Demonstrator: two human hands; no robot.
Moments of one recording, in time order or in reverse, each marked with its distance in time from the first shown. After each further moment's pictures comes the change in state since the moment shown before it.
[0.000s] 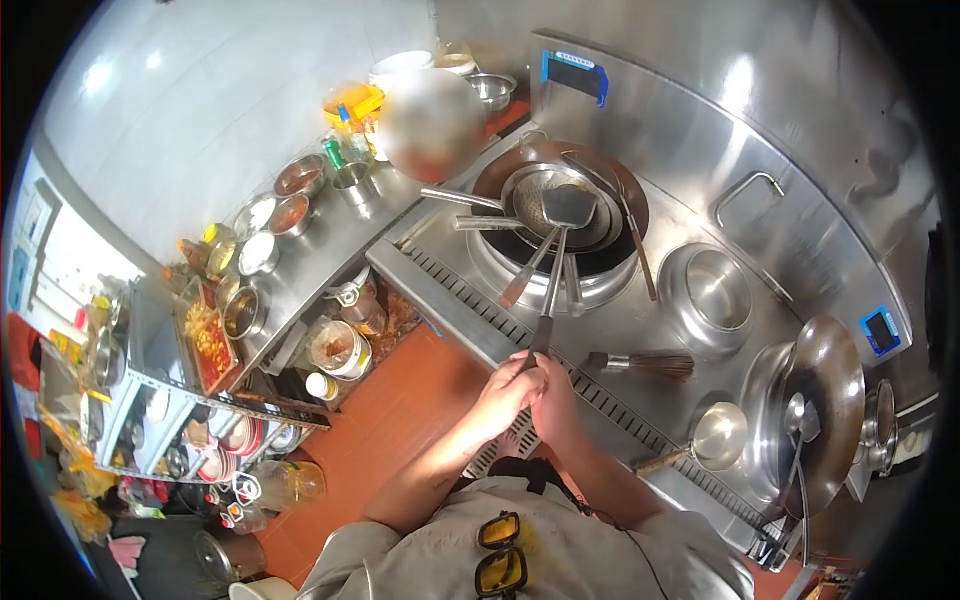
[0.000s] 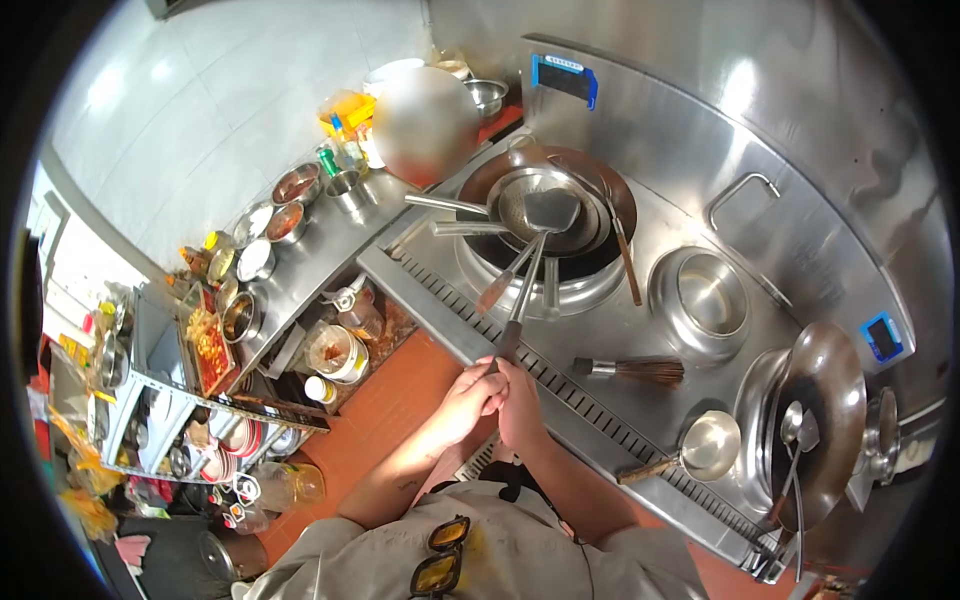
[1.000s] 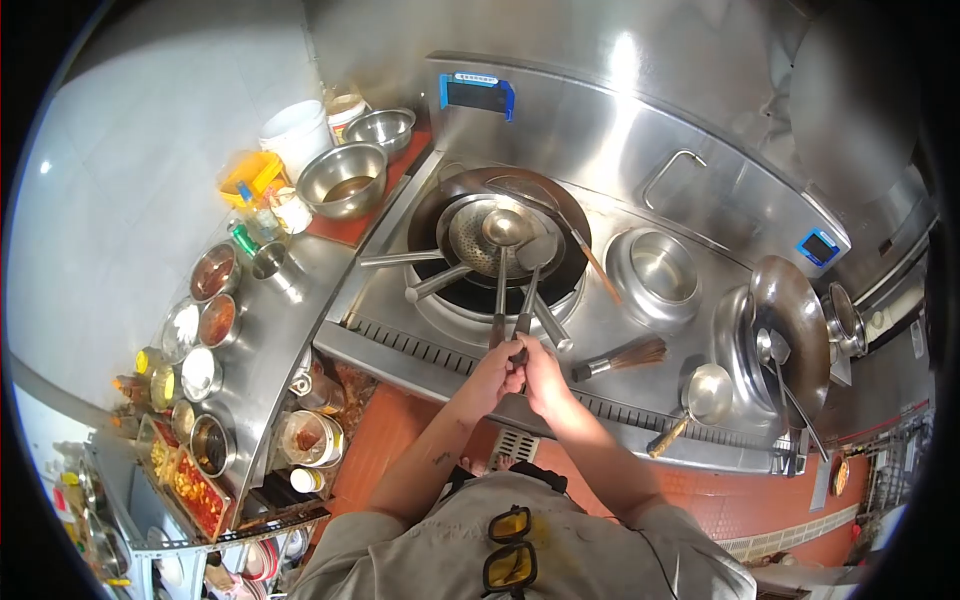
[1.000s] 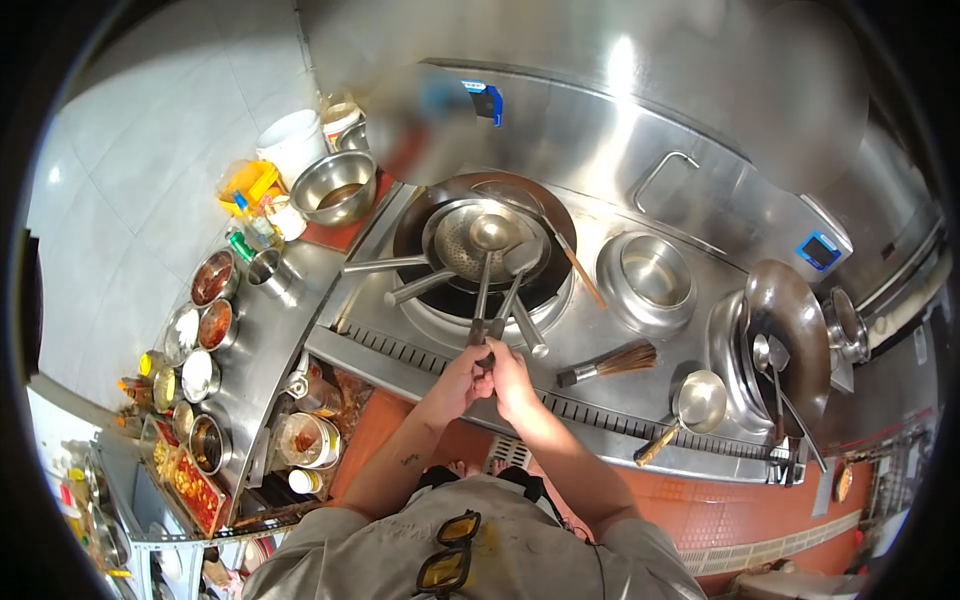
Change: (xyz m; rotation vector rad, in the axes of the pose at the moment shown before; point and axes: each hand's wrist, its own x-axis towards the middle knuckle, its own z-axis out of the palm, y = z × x) left_hand 0.140 0.009 -0.106 -0.294 -0.301 -0.434; right_hand 0.120 -0.013 0.046 -0.104 0.367 -0.047
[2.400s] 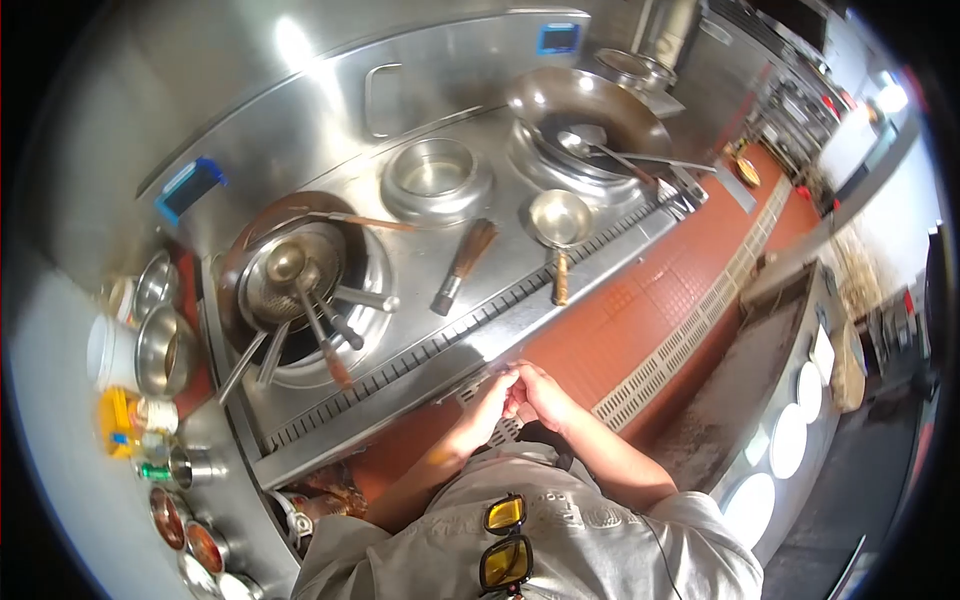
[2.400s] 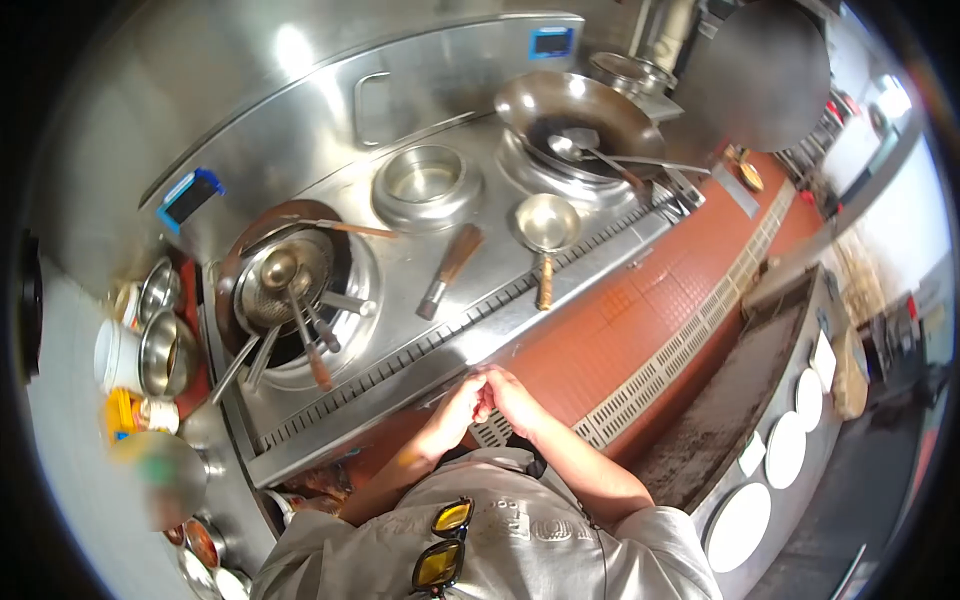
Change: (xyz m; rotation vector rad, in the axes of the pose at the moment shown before) left_hand -0.050 -0.151 0.057 0.468 -0.507 -0.530; right_hand -0.188 0.101 -0.113 0.150 0.454 -0.247
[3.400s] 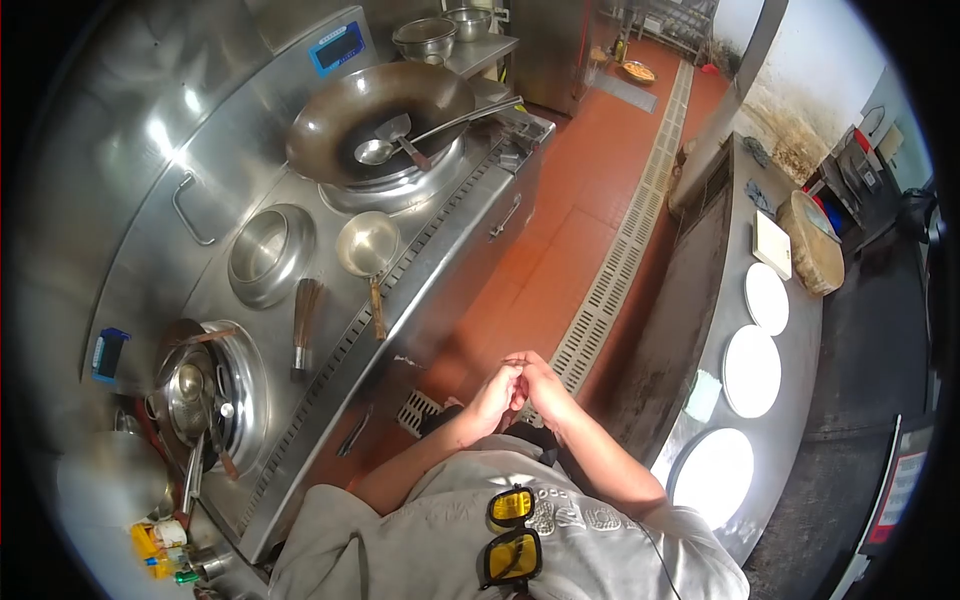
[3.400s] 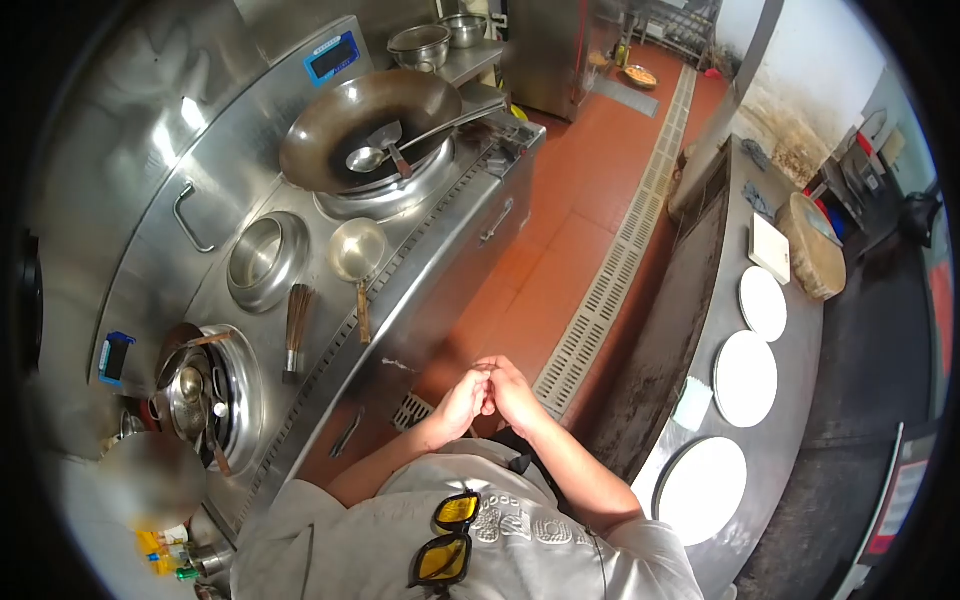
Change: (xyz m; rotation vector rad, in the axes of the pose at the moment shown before) left_hand 0.184 -0.126 0.305 0.110 -0.308 -0.297; right_hand -0.162 -0.073 -0.313 0.127 0.440 -0.191
